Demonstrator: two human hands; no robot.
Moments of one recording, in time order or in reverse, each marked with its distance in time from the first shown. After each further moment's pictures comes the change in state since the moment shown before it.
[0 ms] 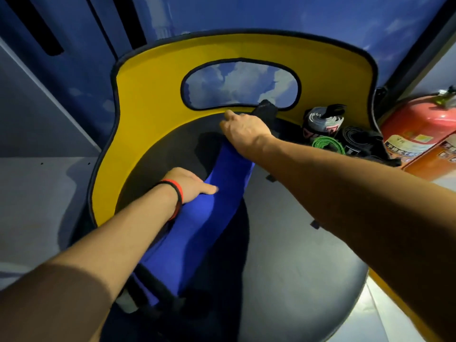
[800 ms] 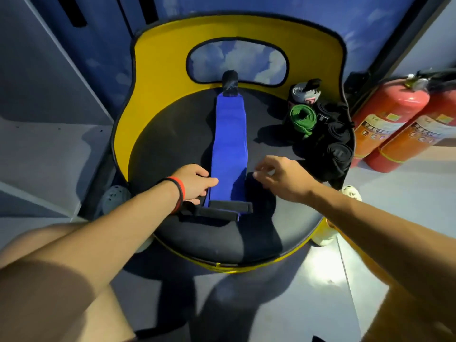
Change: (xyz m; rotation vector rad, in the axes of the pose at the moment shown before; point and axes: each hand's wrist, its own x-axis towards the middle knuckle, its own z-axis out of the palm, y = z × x) left_hand -0.115 -0.041 0.038 -0.124 -0.098 0.001; right_hand -0.237 -0.008 0.002 0.816 -0.144 0.226
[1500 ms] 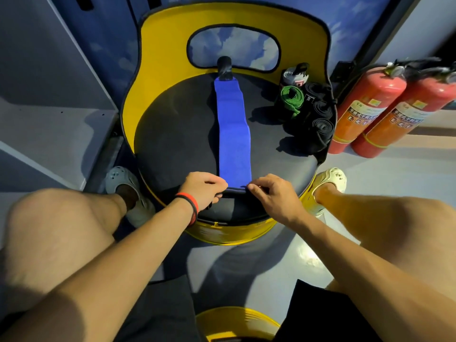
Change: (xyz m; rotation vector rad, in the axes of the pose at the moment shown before) left_hand -0.076 -0.060 0.053 -0.187 0.077 0.158; right_hand -0.106 0.004 0.070 0.111 0.140 -0.015
